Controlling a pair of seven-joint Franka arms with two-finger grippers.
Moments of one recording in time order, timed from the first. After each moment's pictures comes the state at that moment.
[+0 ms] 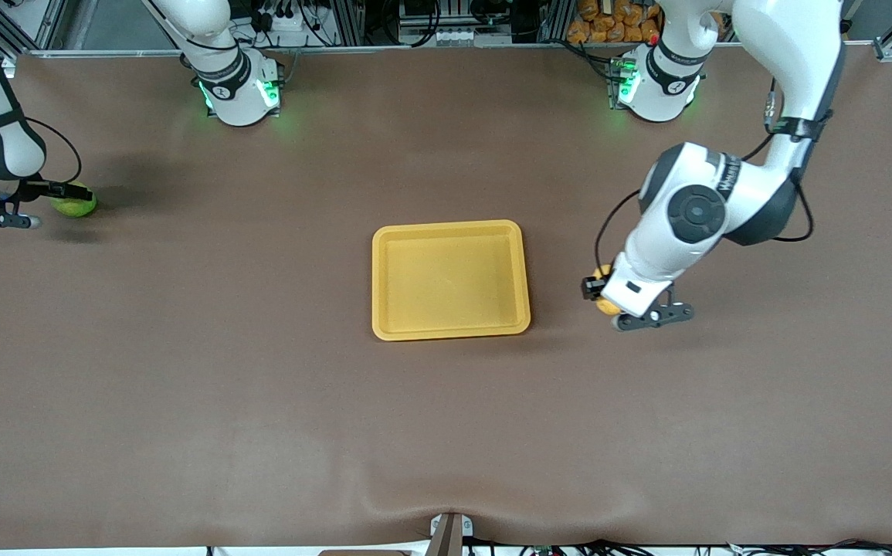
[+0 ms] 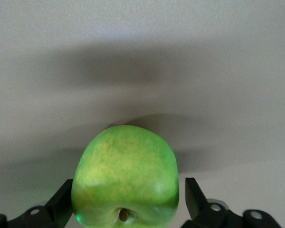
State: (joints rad) left arm -0.16 0.35 -0.28 -1.86 0.11 2.19 -0.68; right arm -0.73 0.32 -0.09 -2.31 -0.28 2.34 -0.46
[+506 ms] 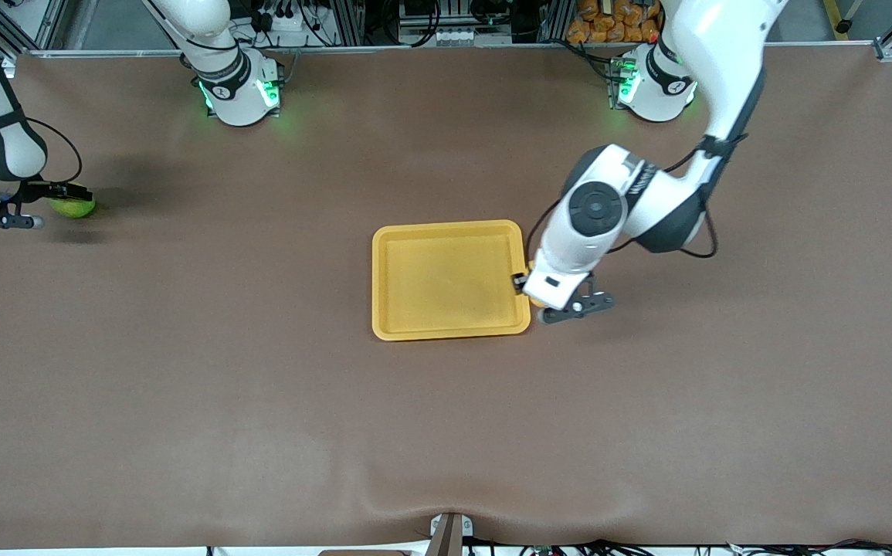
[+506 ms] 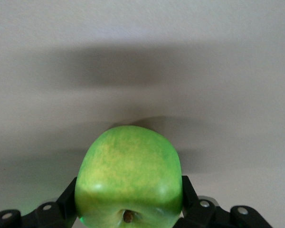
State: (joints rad) left arm -0.35 0.51 -0.28 -1.71 0.11 2.19 -0.94; right arm -0.73 0.31 -0.07 -2.30 -0.28 2.34 -0.52
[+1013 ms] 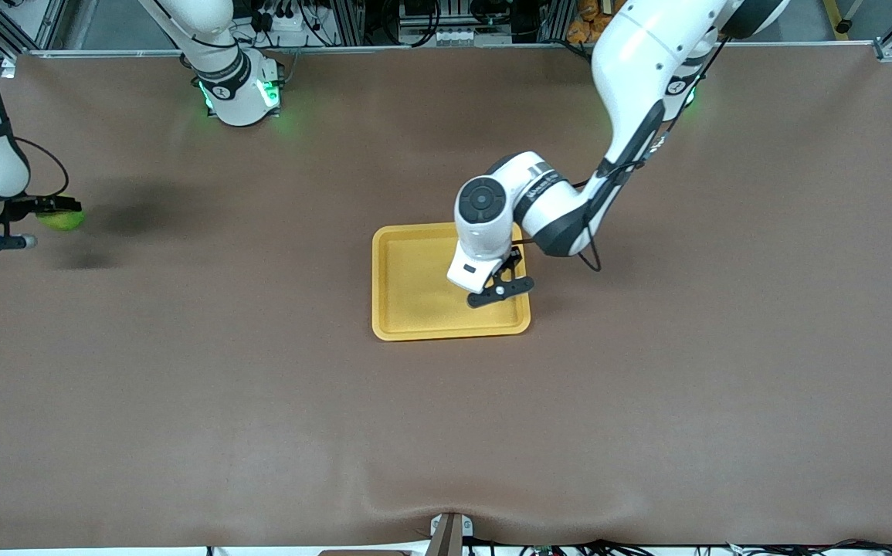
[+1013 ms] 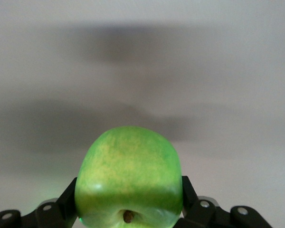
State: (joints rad) left arm -0.53 0.70 -0.27 -1.61 0.29 2.19 -1.21; right arm -0.57 0.30 -0.05 -2.10 -0.24 2.05 -0.53
